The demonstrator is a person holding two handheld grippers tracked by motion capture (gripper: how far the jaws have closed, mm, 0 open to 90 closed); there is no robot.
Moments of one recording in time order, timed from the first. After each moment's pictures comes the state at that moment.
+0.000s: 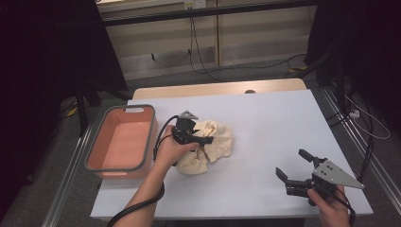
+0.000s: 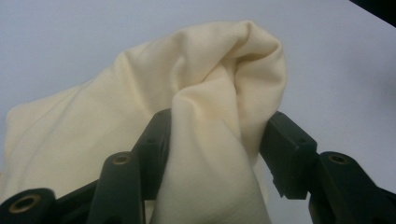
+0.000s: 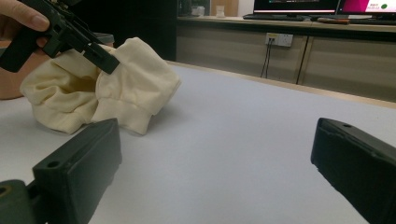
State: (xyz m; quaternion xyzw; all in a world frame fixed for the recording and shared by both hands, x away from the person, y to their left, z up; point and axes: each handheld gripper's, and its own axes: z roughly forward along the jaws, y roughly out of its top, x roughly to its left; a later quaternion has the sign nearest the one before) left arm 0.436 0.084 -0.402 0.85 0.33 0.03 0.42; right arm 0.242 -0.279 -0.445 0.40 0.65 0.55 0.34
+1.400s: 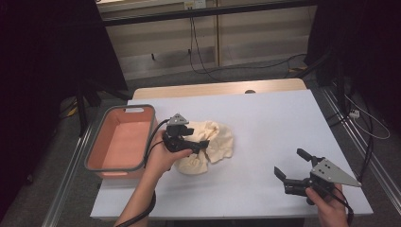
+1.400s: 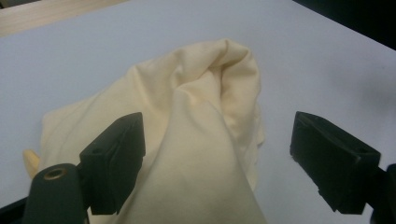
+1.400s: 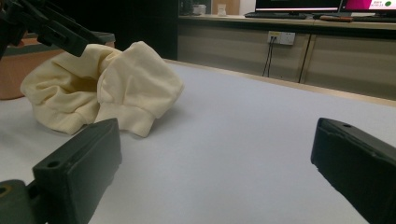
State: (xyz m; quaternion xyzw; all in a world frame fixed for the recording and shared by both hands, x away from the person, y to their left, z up) left arm 0.410 0.109 -0.391 0.83 0.31 0.06 0.46; right arm 0.246 -0.276 -0.445 0.40 0.66 0.55 0.33
